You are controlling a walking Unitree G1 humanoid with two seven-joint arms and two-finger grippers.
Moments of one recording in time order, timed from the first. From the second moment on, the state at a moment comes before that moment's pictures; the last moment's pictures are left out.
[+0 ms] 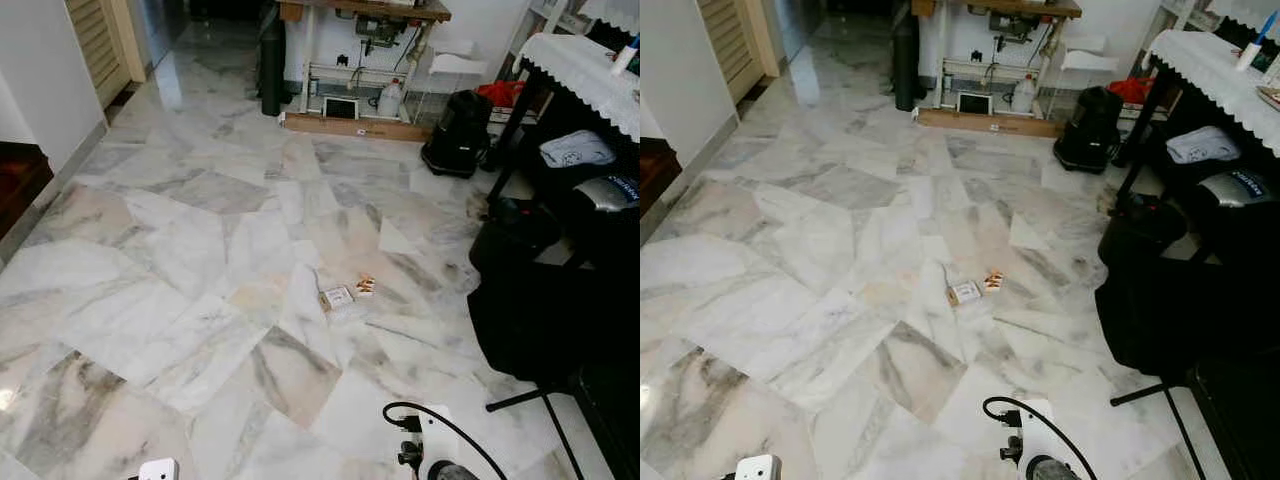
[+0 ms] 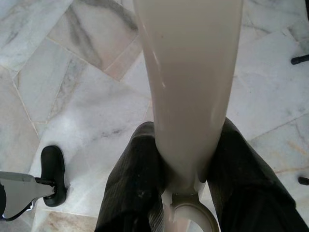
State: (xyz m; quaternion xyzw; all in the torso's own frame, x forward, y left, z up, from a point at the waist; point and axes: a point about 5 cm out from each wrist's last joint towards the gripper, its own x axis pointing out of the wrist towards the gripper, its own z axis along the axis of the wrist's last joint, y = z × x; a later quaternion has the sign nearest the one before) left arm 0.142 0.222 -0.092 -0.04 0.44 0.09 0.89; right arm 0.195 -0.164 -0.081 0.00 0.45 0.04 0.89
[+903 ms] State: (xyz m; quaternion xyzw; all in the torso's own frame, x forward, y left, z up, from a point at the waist) left arm 0.248 0.273 -0.008 0.11 0.22 0.13 0.96; right arm 0.249 -0.196 -0.043 -0.13 0.36 -0.08 0.92
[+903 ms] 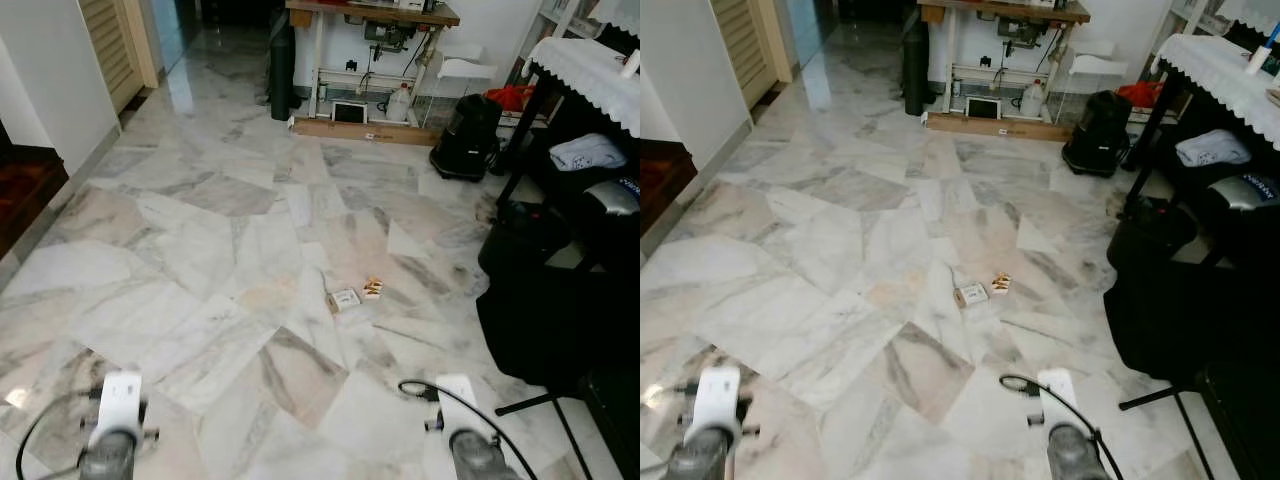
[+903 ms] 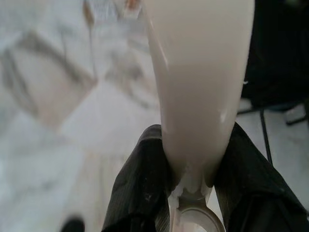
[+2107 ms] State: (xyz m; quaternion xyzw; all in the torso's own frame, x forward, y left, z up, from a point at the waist) left arm 0.319 0.210 0.084 0.01 -0.05 0.00 1.00; right arm 0.345 -0.170 0.083 -0.02 -0.01 -0.10 0.99
